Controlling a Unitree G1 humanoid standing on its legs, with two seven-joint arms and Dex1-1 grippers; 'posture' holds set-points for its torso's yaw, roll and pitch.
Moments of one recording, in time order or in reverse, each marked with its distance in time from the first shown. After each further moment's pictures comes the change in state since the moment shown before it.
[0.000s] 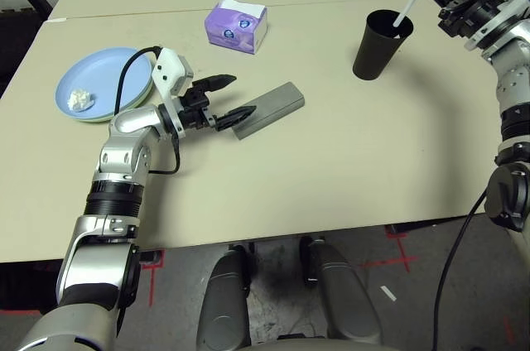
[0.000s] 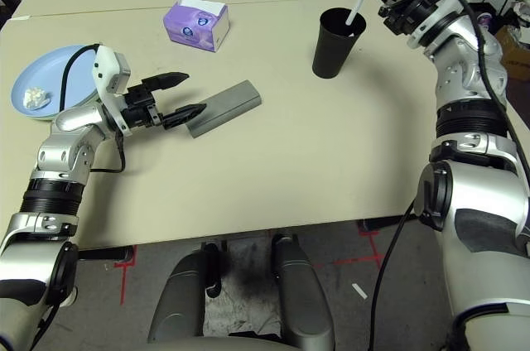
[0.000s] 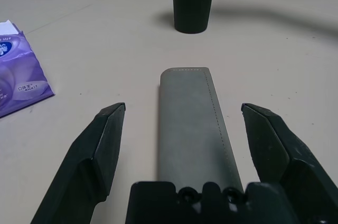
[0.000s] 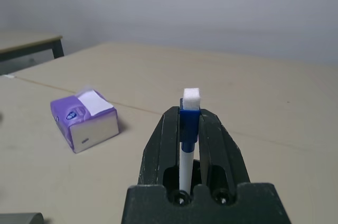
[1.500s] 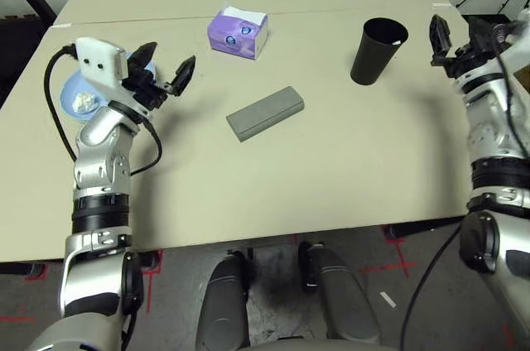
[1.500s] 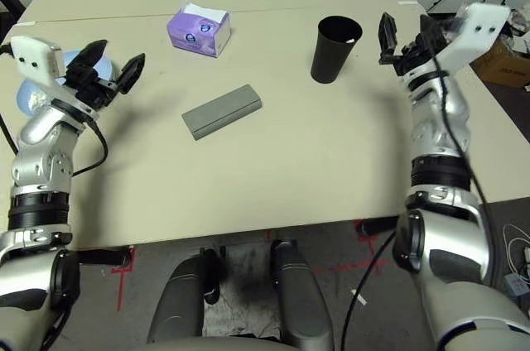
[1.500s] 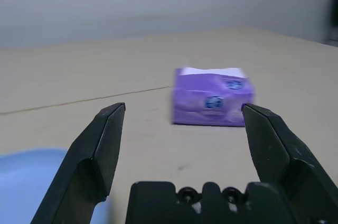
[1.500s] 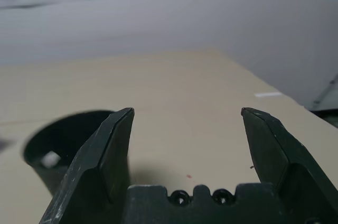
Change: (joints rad) left arm 0.096 -0.080 0.289 -0.087 0.037 -0.085 0.638; right arm 0.302 0.159 -0.108 -0.118 -0.038 -0.218 -0.524
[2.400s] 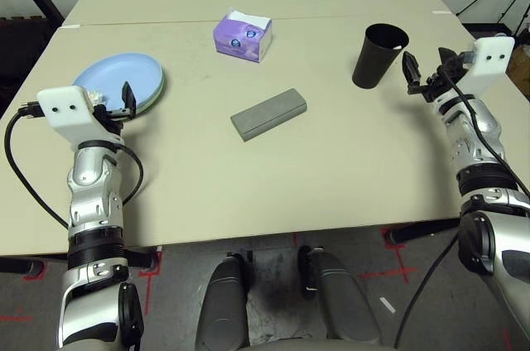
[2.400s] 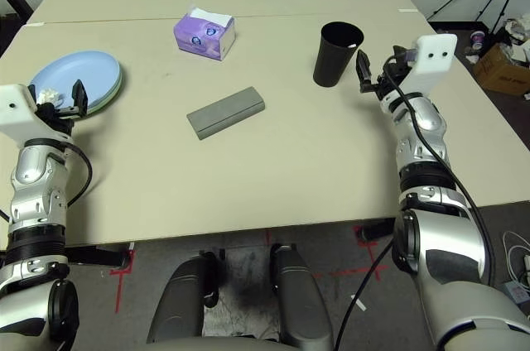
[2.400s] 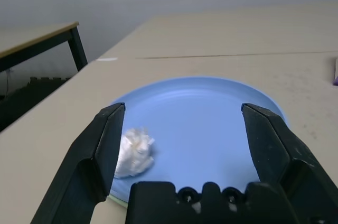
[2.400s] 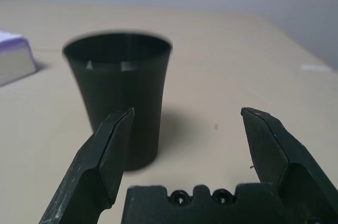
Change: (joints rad) left arm 0.176 0.050 0.113 0.063 0.080 -0.125 0.273; right arm 0.059 -0.045 0.068 0.163 -0.014 -0.079 0.248
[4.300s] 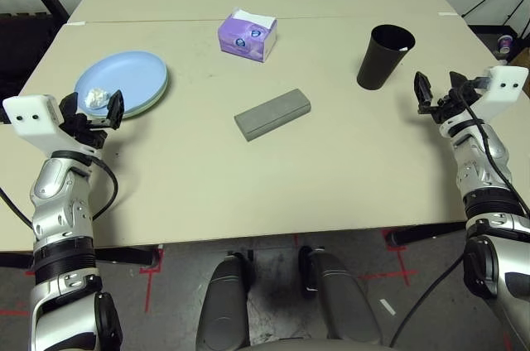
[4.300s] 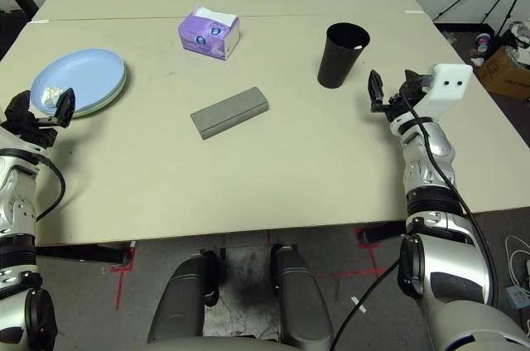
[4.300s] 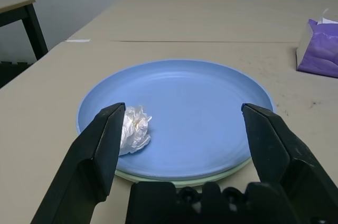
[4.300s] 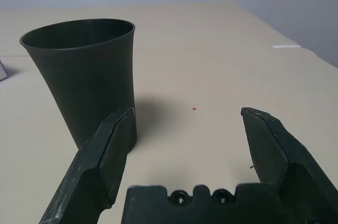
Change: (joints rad) left arm 0.041 0.056 0.048 0.015 -0.144 0.079 -0.239; right arm 0.074 0.007 -0.025 -0.062 0.049 0.011 -0.109
